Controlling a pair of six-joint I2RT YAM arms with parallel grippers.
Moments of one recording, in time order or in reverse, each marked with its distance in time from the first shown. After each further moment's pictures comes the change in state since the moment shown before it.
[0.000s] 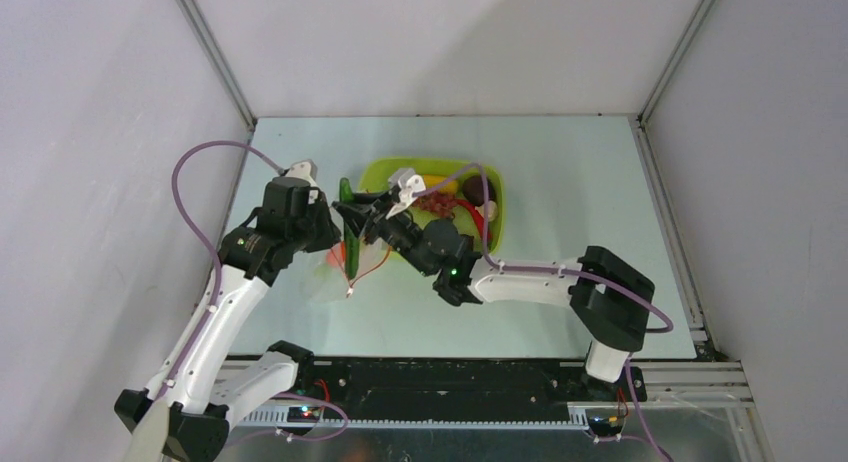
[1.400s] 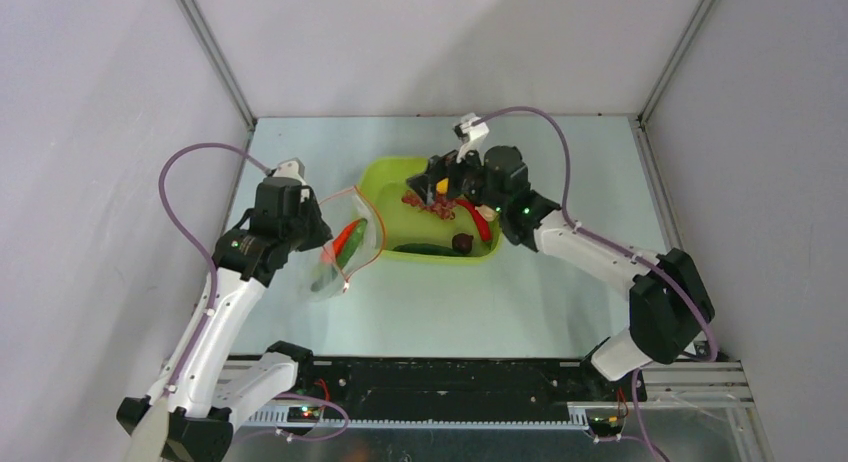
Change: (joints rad) left arm 0.050 -0.016 -0.002 0.000 -0.038 -0.005; right arm -0.396 -0.219 -0.035 -0.578 -0.343 0.091
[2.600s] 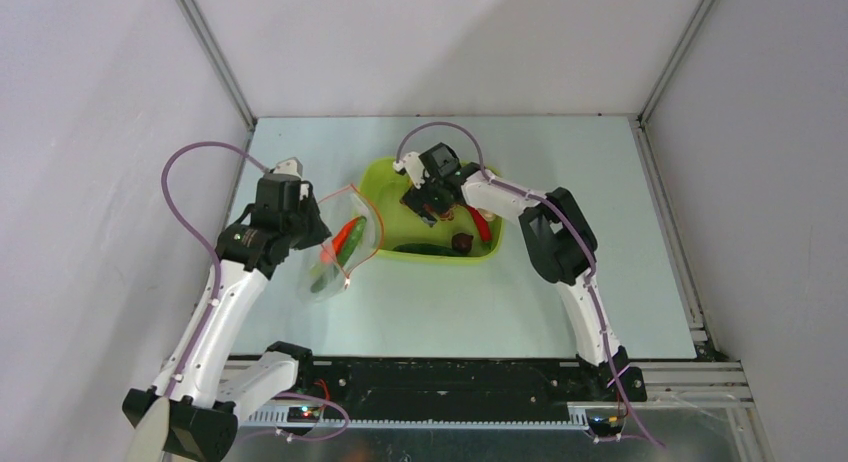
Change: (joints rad) left arm 0.043 0.039 0.000 0.000 0.010 -0.005; right arm -0.071 0.714 0.633 -0.790 0.068 -0.597
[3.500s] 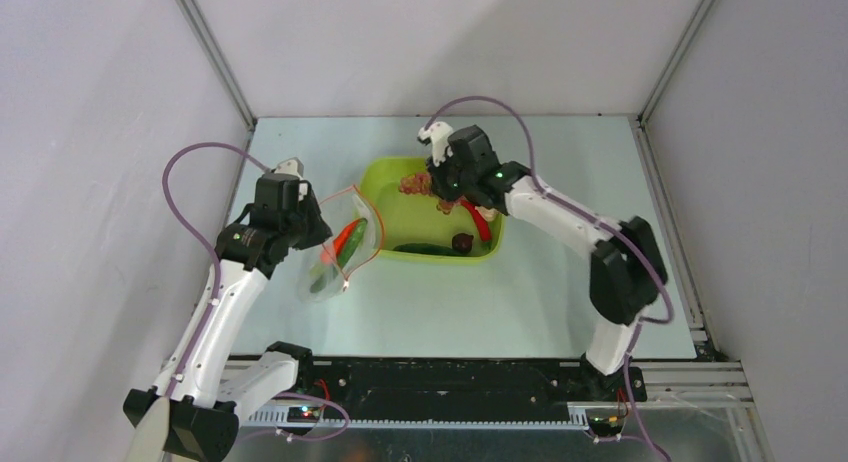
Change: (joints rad) left arm 0.011 0.002 0.000 0.001 0.041 0.001; right arm 0.004 -0.396 -0.251 0.104 -0.041 0.234
